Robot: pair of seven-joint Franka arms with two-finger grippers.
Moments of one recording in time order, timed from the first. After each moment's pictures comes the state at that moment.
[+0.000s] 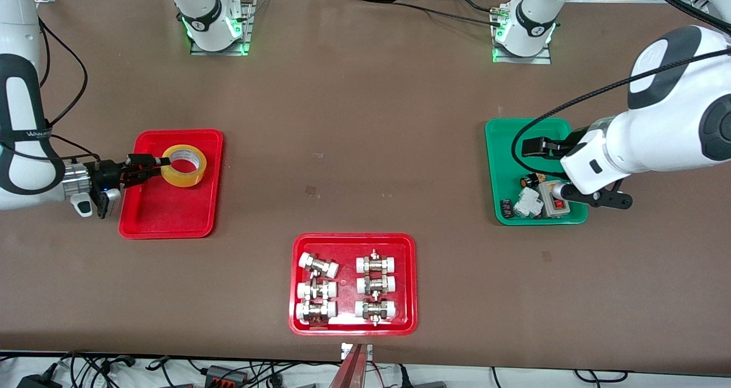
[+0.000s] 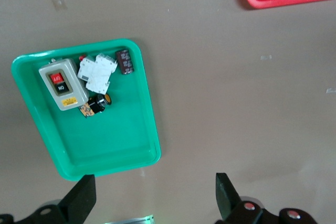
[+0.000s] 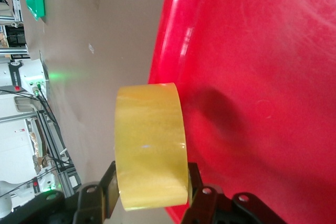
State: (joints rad) left arm 0.17 0.42 -0.48 -1.30 0.00 1.40 -0.17; right arm -0.29 0.70 -0.03 -1.61 0.51 1.56 -0.99
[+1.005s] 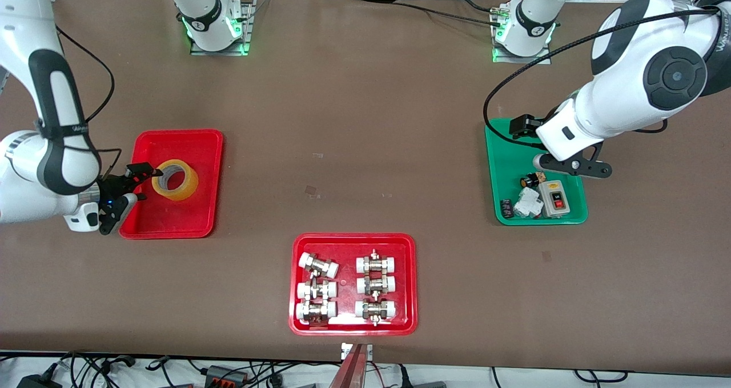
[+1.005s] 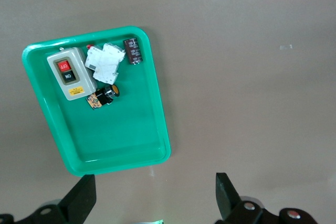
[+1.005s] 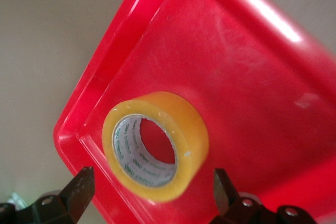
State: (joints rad) left arm 0.18 0.21 -0.47 -1.59 0.00 1.57 -0.17; right arm -0.15 0.60 0.00 -1.56 0.13 1.77 -0.99
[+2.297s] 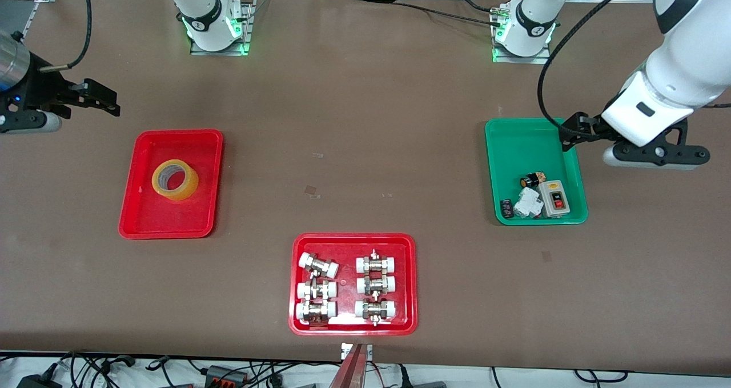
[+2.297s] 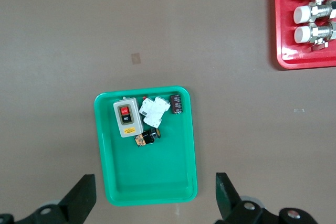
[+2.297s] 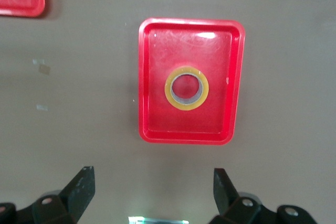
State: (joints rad) left arm 0.21 0.17 -0.46 -1.43 0.11 1.59 -0.20; right arm 0.03 0.01 0.01 -1.61 -0.01 1.54 0.00
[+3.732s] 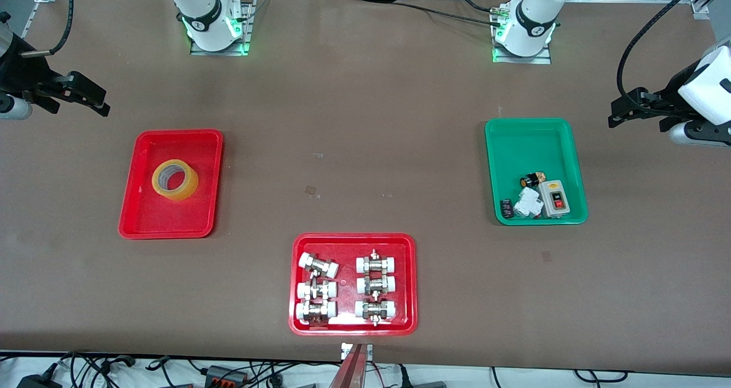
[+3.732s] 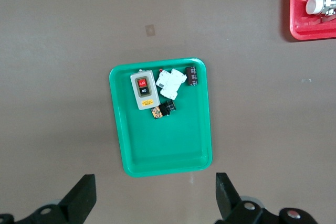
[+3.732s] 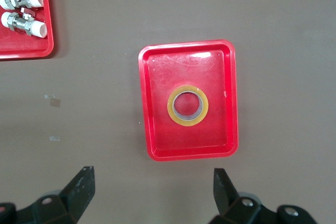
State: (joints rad) left arm -0.03 0.09 -0.01 -1.47 -0.03 1.48 0.02; right arm 0.03 -0.03 0.01 -1.61 0.00 1.60 0.10
